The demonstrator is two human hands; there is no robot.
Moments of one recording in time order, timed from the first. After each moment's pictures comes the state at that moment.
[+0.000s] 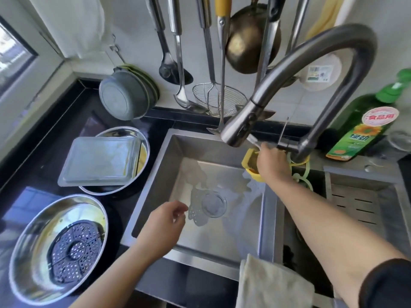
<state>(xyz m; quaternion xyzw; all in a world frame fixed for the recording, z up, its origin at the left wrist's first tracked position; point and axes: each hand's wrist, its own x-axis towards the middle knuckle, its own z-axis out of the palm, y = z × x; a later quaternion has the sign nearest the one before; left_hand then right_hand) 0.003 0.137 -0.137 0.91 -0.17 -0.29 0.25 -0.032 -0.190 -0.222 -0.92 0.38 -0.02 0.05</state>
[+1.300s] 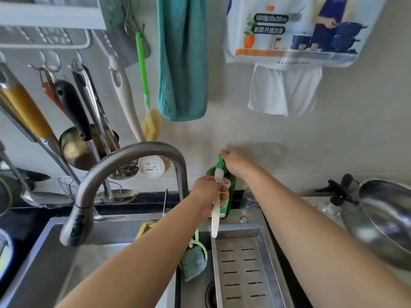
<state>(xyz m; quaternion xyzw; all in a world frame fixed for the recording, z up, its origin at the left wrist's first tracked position) -0.105 -0.282 -0.035 0.64 -0.11 -0.51 0.57 -0.142 -0.418 -0.019 -0.79 0.47 -0.08 0.39</state>
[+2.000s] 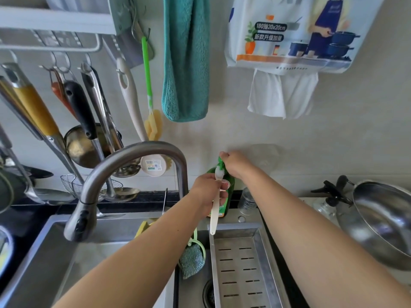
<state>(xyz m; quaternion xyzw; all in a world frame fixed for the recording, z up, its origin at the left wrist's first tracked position) -0.104 -0.280 -0.032 0.61 -0.12 -0.52 0.59 -0.141 -0.415 -0.022 -0.78 0.49 -0.07 0.38</state>
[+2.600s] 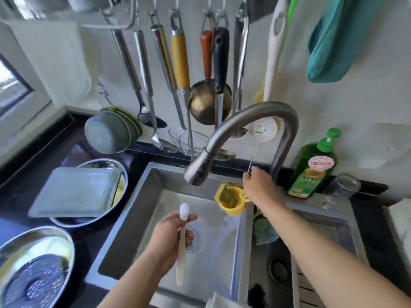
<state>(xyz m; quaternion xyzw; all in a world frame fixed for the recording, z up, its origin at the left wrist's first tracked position) -0.020 0.033 -0.126 0.64 0.12 -0.39 0.65 -0.062 -0.229 -0.141 -0.86 0.42 -0.07 0.29</state>
